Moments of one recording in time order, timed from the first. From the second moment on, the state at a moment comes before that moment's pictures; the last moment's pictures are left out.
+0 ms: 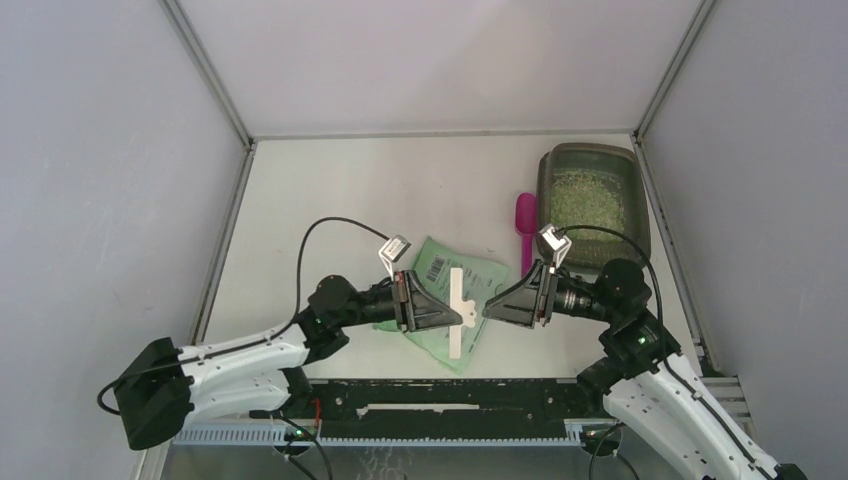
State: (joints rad) left arm -0.97 0.97 0.40 0.77 0.51 -1.20; right arm 0.53 0.51 0.56 -0.12 -0.82 0.98
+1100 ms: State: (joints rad) left arm -0.96 1.13 0.39 0.97 0.51 -1.33; right arm 0.62 0.58 0.56 -0.13 -0.71 1.05
